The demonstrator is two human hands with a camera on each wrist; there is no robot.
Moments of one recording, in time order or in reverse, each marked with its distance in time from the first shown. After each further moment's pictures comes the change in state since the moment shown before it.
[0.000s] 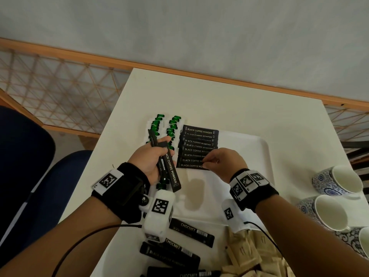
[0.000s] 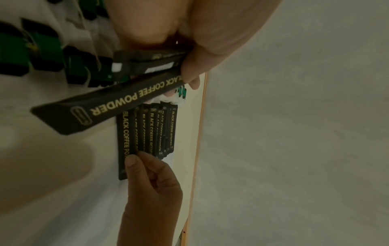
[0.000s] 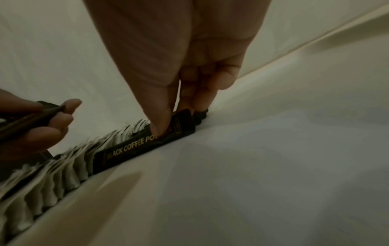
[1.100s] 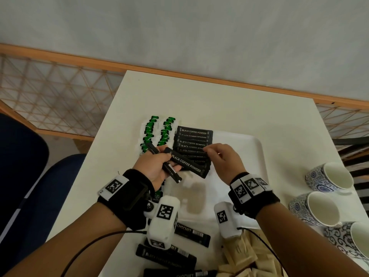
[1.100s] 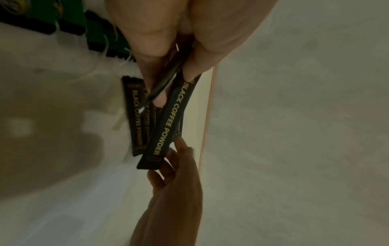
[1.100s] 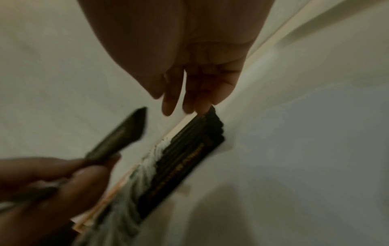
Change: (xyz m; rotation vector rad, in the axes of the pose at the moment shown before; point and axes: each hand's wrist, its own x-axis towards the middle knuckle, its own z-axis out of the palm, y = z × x) left_hand 0.006 -0.019 0.013 -0.110 -0.025 -0.019; right_hand -0.011 0.002 -0.002 0.393 0.190 0.060
